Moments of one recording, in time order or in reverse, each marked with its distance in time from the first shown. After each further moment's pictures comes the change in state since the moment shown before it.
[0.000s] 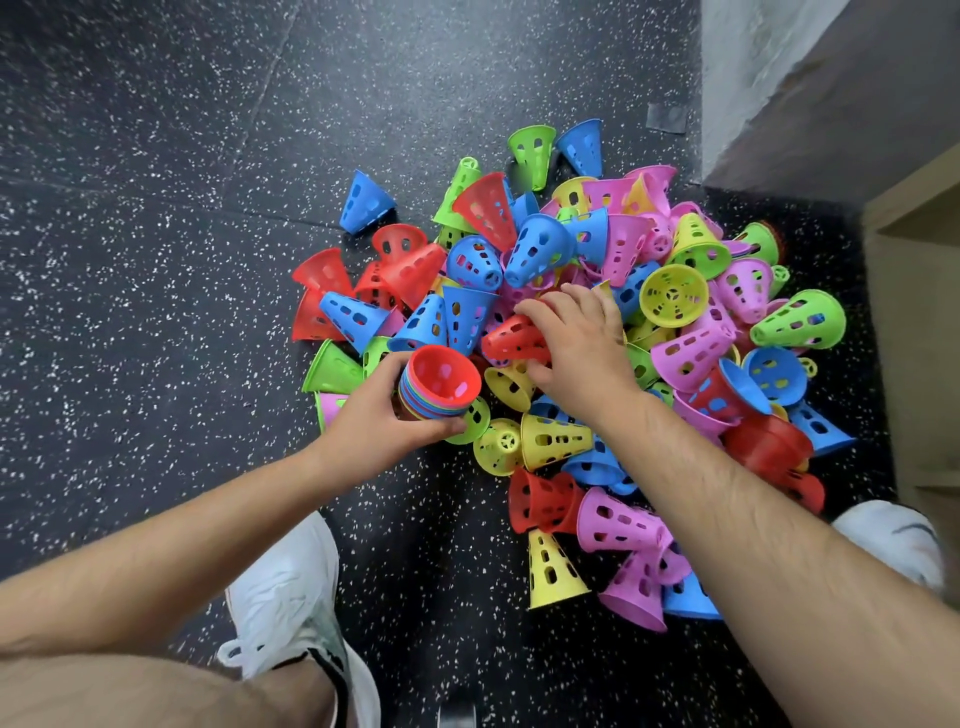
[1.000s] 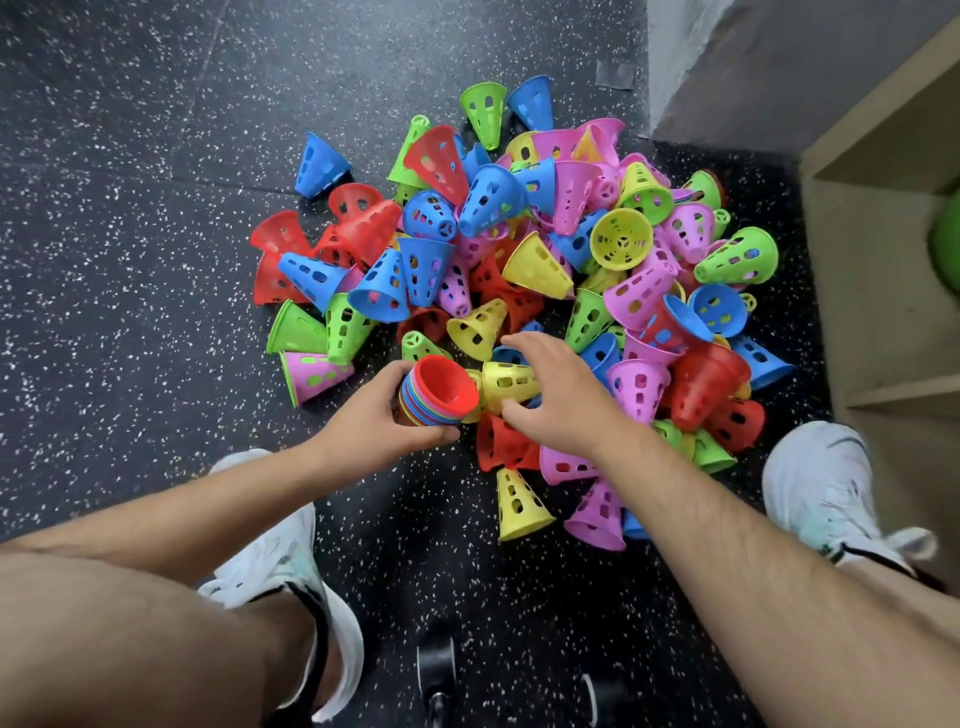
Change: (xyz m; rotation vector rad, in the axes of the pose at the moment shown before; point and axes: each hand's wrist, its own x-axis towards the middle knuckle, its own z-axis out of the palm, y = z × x) left_hand -0.038 -0.018 0.038 0.134 -0.137 -0.024; right_hand -0.104 -0.002 0.004 0.410 -0.230 0.141
